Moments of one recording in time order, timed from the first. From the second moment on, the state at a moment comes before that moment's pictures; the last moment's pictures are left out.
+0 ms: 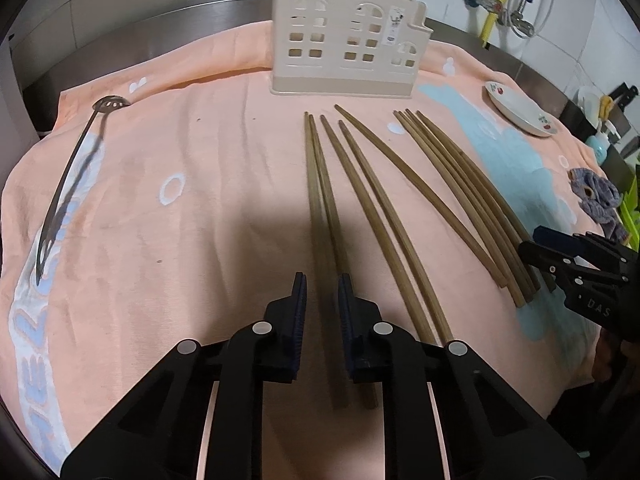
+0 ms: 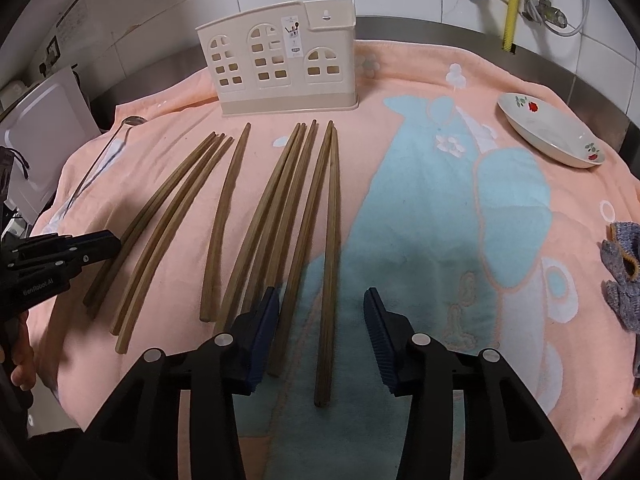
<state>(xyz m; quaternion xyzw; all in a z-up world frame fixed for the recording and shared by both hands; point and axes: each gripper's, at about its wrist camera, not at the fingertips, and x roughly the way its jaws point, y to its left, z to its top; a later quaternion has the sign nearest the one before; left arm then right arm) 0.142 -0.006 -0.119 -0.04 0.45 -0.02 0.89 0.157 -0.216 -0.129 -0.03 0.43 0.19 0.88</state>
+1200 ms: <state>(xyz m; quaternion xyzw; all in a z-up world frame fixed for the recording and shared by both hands) 0.146 -0.008 -0.127 -0.03 0.45 -0.02 0.89 0.151 -0.202 -0.136 -0.09 0.40 0.16 0.90</state>
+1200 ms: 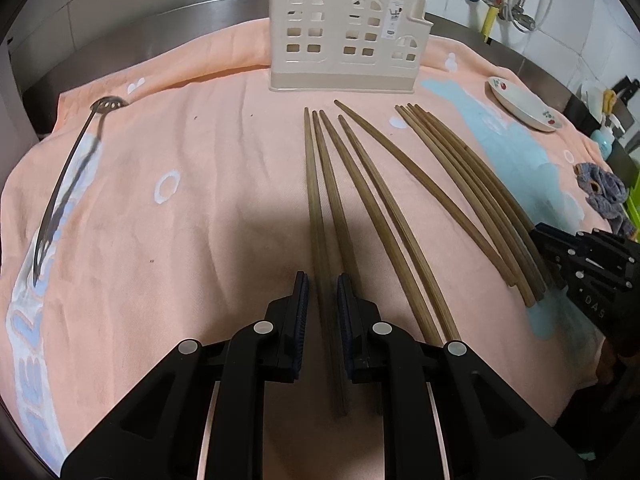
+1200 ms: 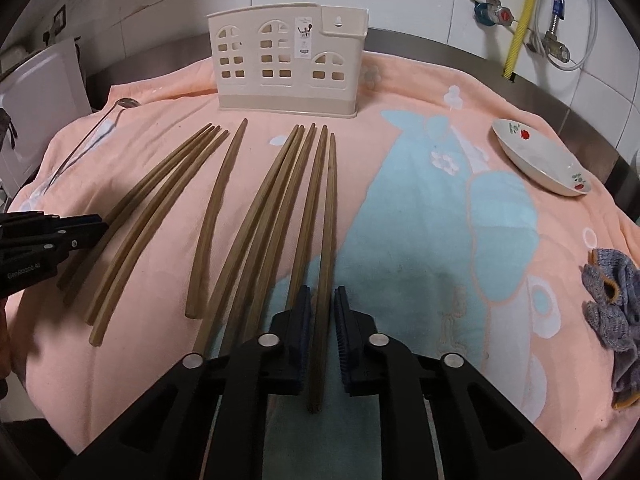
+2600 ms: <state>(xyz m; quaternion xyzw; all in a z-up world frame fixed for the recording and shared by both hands) 0.181 0.014 -0.005 0.00 0.30 -0.06 0.95 0.221 -0.187 0.076 -0.08 0.24 0.25 0.93</state>
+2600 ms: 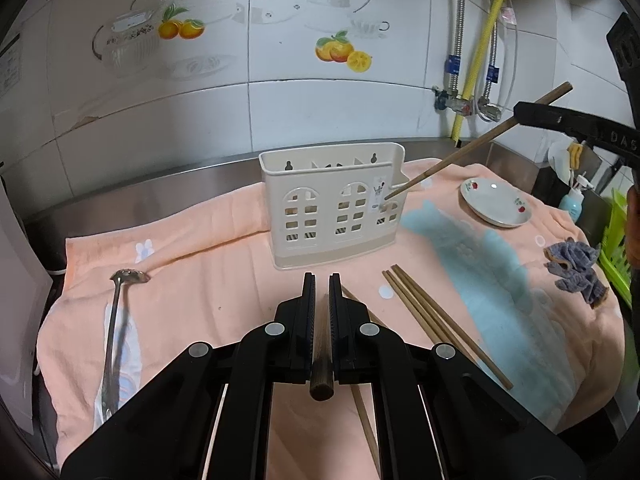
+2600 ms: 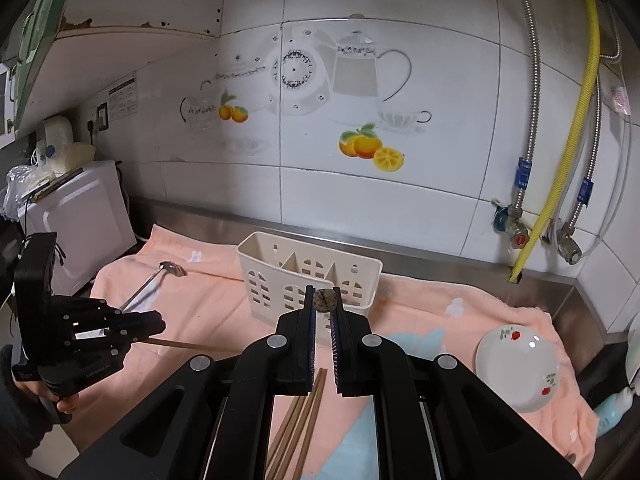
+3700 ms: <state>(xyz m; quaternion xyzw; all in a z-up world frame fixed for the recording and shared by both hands) 0.179 0.017 -0.008 0.01 0.29 -0.07 0.95 0.203 -0.178 0.052 -0.09 0.26 0.28 0.92</state>
